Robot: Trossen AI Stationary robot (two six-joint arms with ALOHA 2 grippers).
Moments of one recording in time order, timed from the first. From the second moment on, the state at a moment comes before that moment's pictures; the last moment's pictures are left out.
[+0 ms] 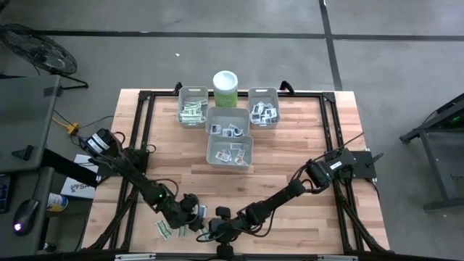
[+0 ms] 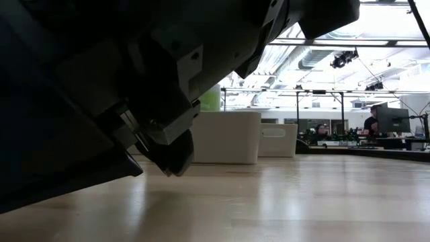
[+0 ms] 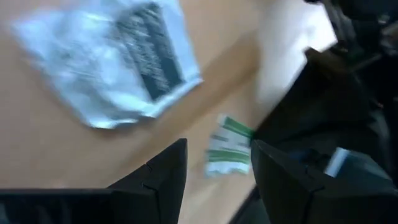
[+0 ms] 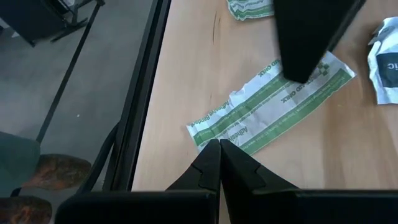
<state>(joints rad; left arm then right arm) -0.76 1.71 0.71 0.26 -0.17 -1.78 0.52 2.46 1.75 0.00 0.10 0.54</state>
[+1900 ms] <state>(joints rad) -0.74 1.04 0.71 -0.42 -0.91 -1.42 0.50 2.03 1.75 -0.43 0.29 0.62</state>
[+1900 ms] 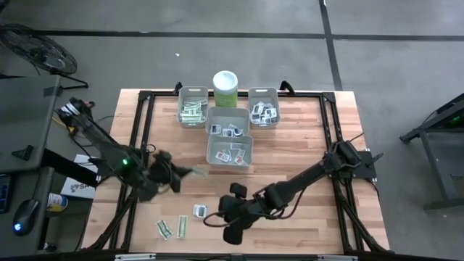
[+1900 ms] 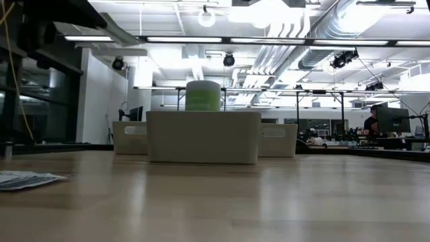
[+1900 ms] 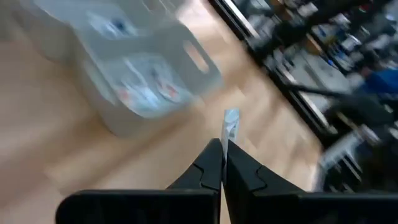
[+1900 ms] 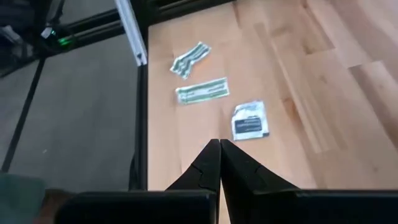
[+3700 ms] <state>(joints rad) 0.86 1.30 0.71 -0.23 0.13 -0.55 0.33 2.03 1.75 -0.60 0.47 0.86</state>
